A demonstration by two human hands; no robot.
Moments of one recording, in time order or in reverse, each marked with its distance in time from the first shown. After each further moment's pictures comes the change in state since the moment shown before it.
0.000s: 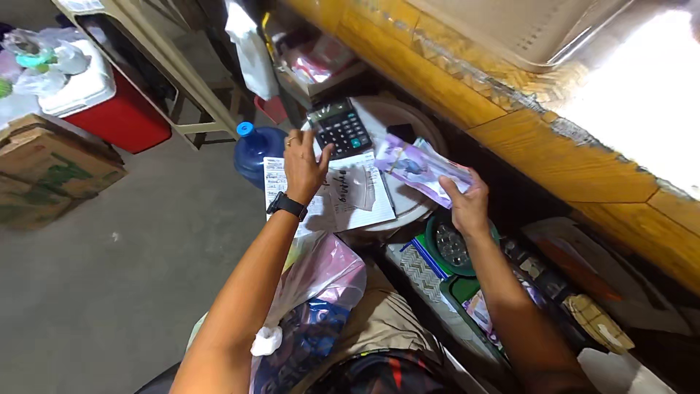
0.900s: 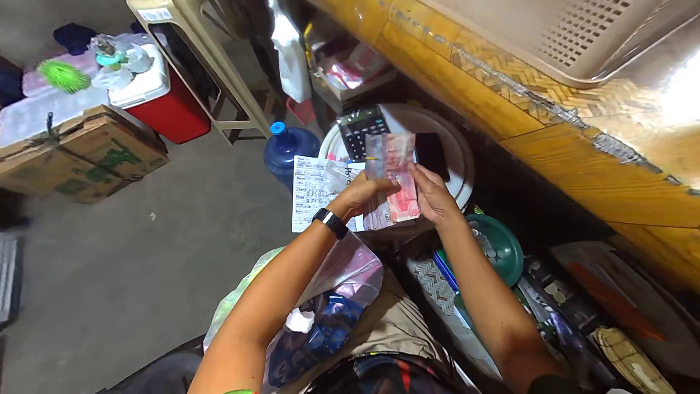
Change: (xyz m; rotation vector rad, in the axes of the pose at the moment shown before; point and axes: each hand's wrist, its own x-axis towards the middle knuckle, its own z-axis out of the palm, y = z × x) left_hand -0.041 0.063 0.012 -1.067 -0.500 -0.506; right_hand 0.032 -0.008 0.092 0.387 -0.357 0.300
